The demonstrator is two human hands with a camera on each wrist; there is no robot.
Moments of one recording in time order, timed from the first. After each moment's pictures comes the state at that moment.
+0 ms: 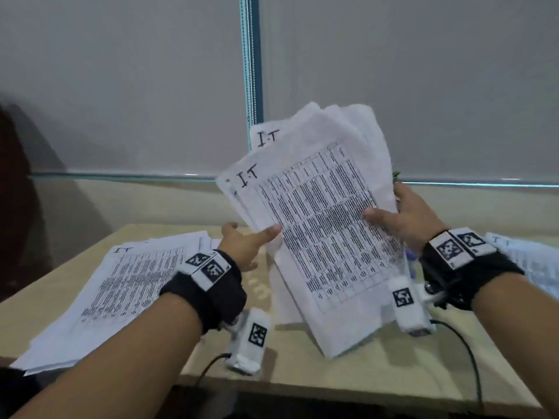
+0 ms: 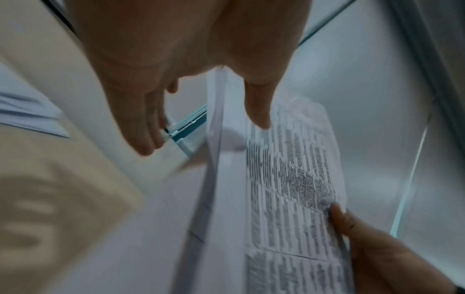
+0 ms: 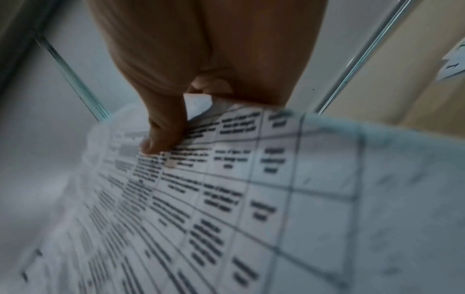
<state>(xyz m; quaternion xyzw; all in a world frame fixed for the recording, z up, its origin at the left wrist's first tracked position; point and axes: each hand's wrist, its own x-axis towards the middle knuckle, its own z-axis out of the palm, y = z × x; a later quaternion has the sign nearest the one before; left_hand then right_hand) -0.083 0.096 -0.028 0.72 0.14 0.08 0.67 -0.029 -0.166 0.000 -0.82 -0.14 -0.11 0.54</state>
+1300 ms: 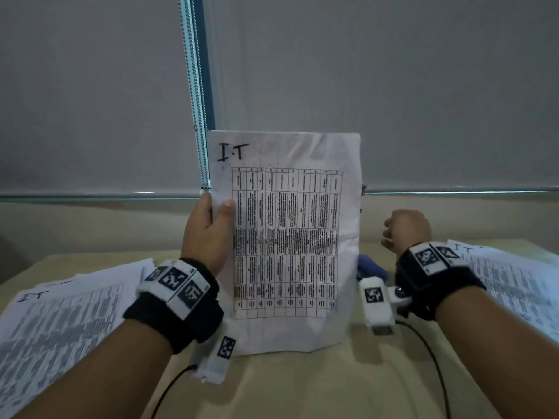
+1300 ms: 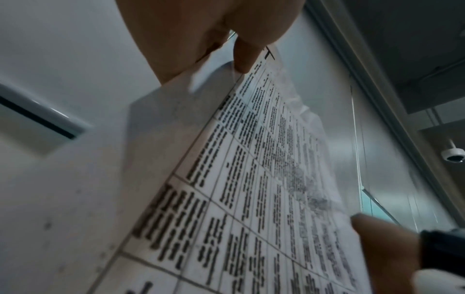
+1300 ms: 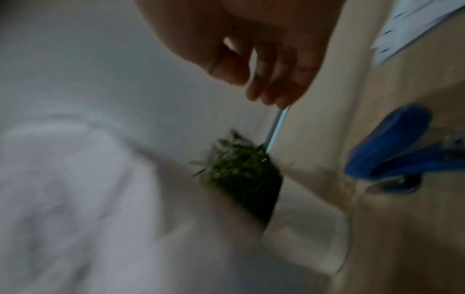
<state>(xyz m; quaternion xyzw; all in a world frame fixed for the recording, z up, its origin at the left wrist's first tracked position) -0.013 0.070 0.005 0.75 -0.06 0.35 0.56 0.061 -0.209 -0.007 -0.70 0.16 -0.22 0.66</state>
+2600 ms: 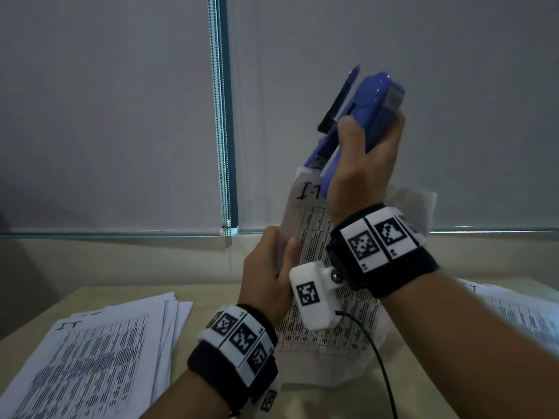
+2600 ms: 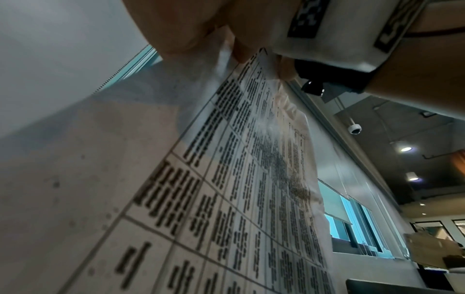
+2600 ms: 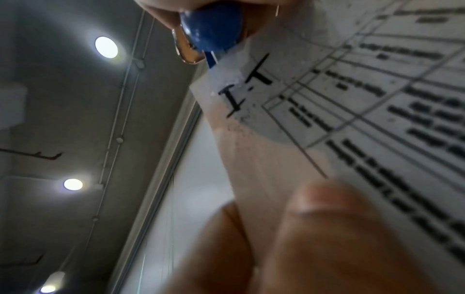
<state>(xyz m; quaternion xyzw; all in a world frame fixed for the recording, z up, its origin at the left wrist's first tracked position) -0.067 0.023 0.017 0.73 -0.22 0.39 0.52 -0.064 -0.078 0.138 -0.45 -0.27 -0.49 0.69</state>
